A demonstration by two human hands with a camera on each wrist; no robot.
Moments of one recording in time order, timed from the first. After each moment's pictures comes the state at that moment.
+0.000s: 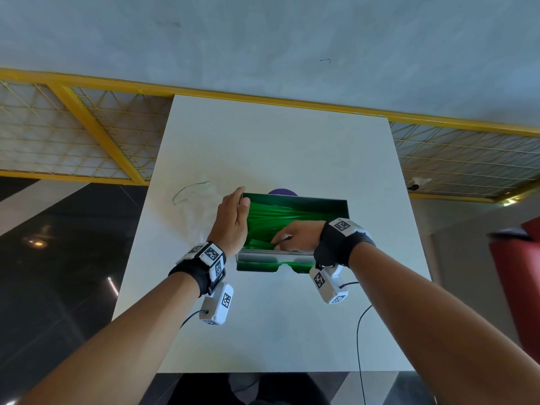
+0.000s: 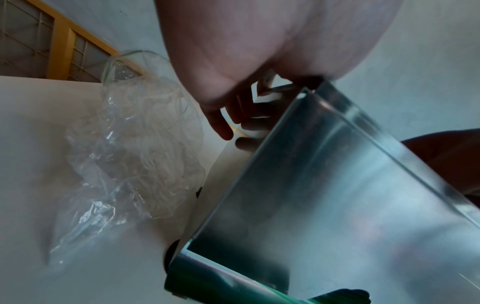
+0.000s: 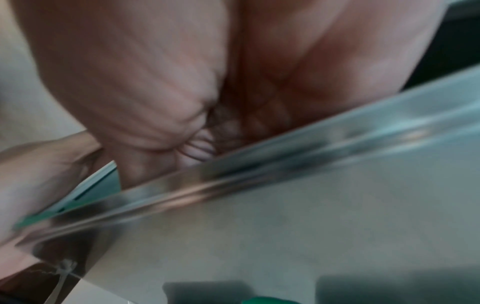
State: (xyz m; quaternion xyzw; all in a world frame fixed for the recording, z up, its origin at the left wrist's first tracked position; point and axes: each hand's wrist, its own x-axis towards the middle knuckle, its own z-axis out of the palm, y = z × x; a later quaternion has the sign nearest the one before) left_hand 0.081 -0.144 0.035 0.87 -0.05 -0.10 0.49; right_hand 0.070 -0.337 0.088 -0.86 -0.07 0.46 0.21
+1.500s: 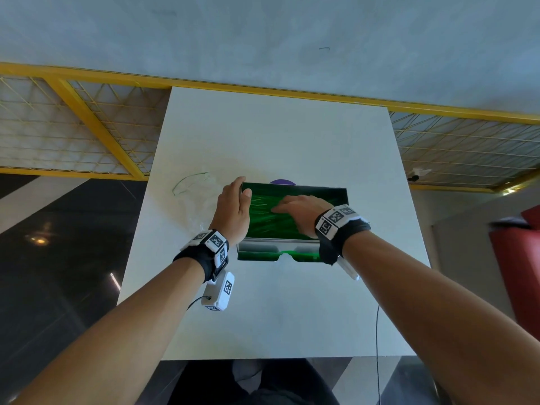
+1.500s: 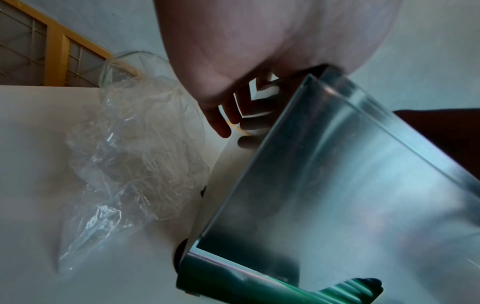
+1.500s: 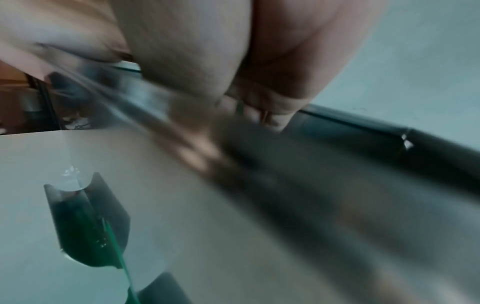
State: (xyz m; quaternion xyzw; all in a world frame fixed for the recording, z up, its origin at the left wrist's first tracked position) left_hand 0.084 -0.147 0.029 0.88 -0.05 -0.08 0.46; right_hand 0.075 -0.345 0.082 -0.94 -0.19 0.27 0.01
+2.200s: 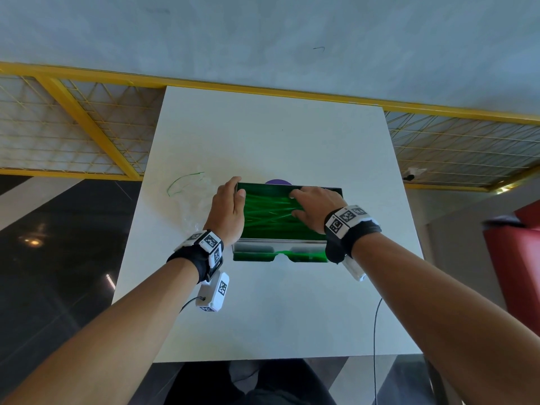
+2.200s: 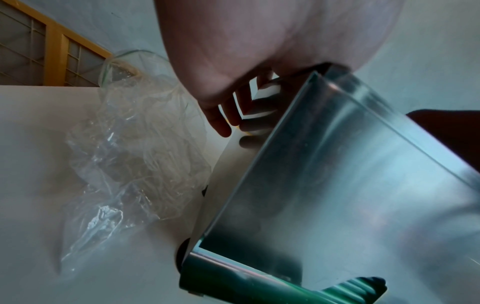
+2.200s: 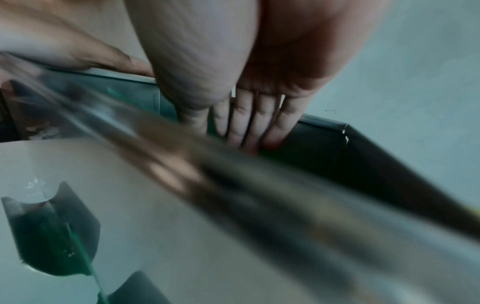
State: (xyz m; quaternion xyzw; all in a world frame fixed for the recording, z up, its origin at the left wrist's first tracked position) left_hand 0.087 -0.146 0.024 0.88 -0.05 -0.07 0.46; right_hand 0.069 -0.366 0.095 -0.98 -0.09 0.20 0.01
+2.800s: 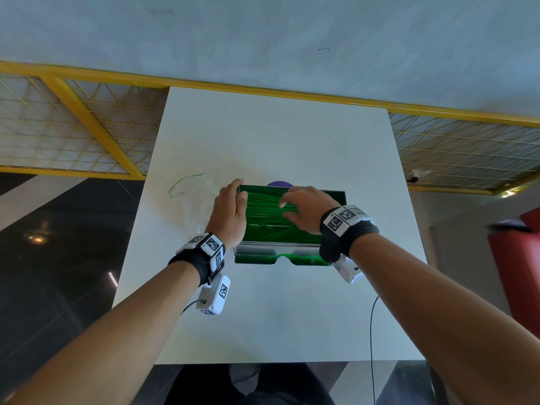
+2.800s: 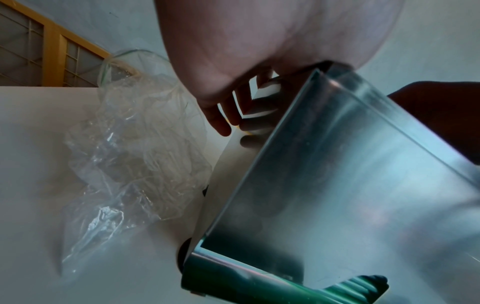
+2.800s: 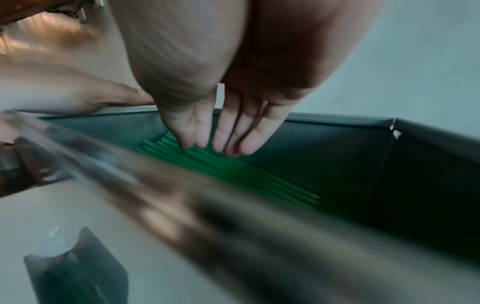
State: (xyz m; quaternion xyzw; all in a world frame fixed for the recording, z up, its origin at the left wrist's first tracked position) left_hand 0.087 -0.146 0.023 0.88 -0.05 -0.07 0.46; right_hand 0.078 -0.353 0.099 -0.96 -0.12 0.22 0.11
